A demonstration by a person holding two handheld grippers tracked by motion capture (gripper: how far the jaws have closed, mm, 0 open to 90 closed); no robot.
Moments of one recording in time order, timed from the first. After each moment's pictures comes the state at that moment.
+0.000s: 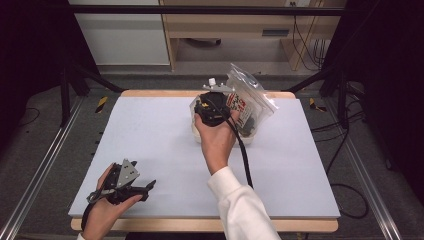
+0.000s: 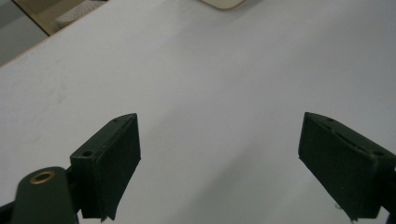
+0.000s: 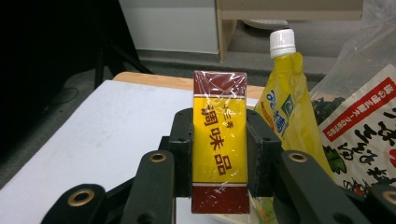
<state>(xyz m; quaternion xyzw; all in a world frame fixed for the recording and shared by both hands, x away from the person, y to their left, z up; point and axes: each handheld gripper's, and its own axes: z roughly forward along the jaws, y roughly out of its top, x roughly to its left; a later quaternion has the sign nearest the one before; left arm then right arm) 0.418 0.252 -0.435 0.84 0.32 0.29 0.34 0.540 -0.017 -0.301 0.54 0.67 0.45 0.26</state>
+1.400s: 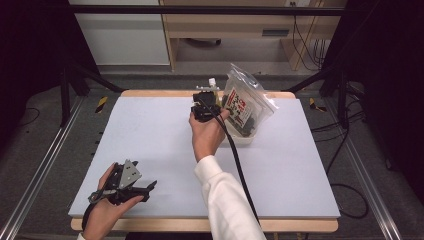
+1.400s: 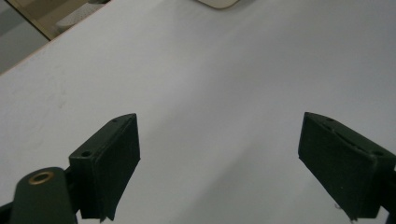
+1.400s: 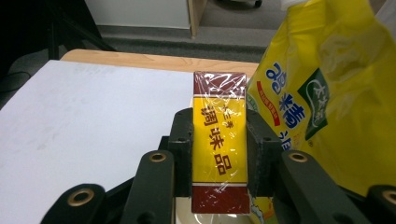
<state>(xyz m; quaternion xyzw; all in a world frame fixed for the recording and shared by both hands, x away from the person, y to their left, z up) 0.417 0.248 -0.435 0.84 0.31 0.29 0.33 0.589 0.007 -0.344 0.58 0.67 0.37 0.27</state>
